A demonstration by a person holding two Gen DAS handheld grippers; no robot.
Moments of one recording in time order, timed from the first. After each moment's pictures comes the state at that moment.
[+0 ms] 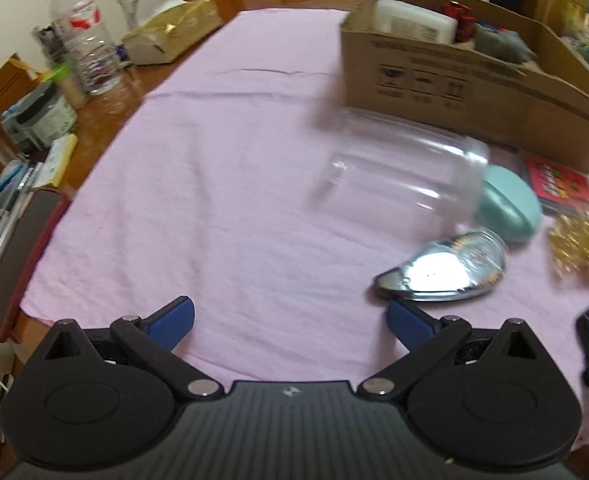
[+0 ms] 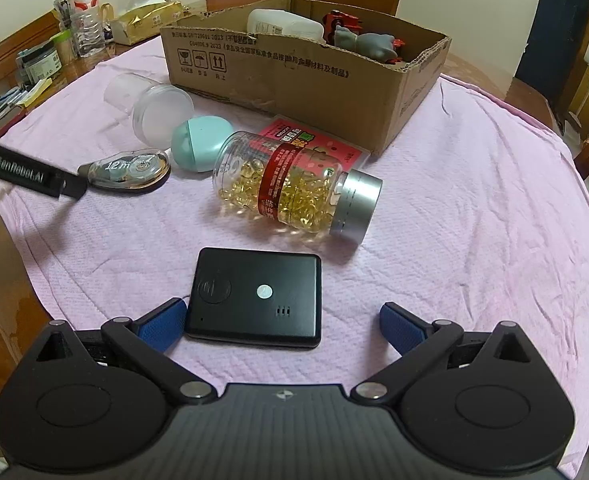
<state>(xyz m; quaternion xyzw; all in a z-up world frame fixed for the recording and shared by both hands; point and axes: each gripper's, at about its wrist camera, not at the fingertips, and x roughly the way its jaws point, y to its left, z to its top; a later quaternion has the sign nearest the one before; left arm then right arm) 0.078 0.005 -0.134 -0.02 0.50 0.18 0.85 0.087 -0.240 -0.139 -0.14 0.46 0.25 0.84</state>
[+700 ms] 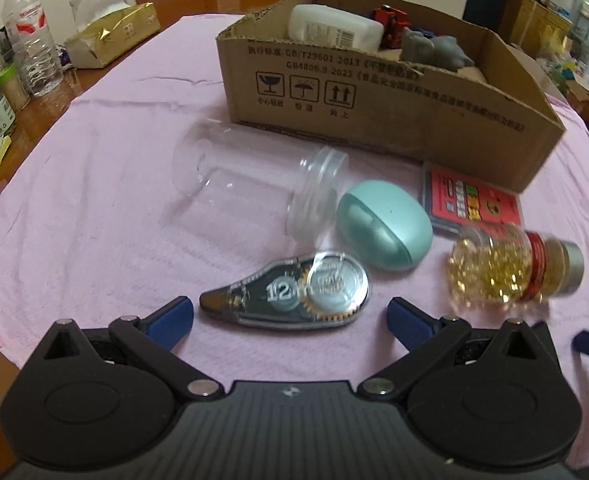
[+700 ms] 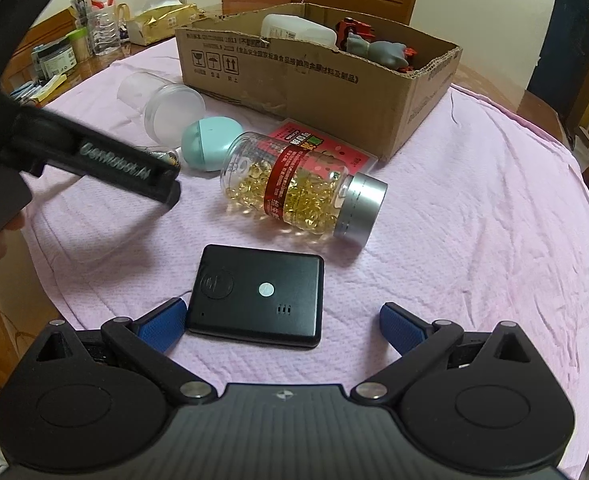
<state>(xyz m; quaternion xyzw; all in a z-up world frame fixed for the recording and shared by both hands) 0.107 -0.055 -0.145 -0.07 0.49 0.13 0.86 0.086 -0.244 -0.139 -0.15 0.45 0.28 0.84</state>
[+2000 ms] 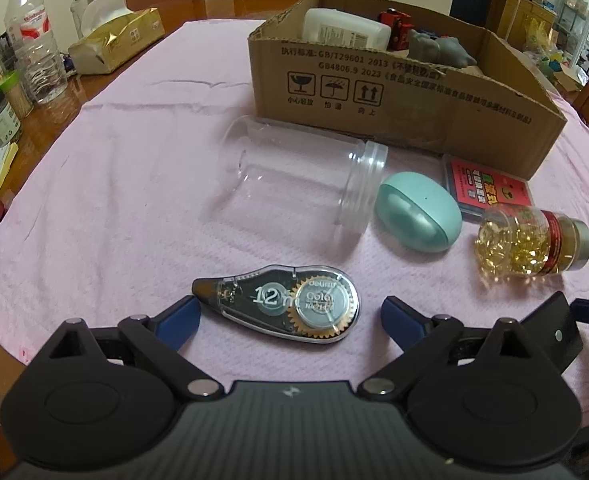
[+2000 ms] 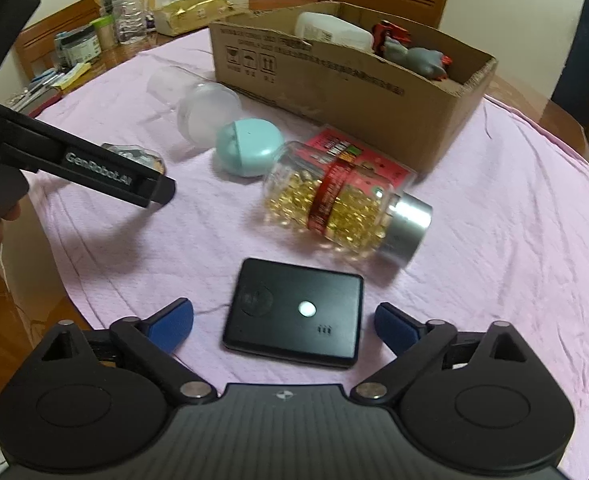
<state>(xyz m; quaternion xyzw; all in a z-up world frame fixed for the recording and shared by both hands) 0.083 -0.024 -0.142 -0.05 0.48 0.11 0.87 0.088 -0.223 -0.137 -0.17 0.46 0.31 0.82</state>
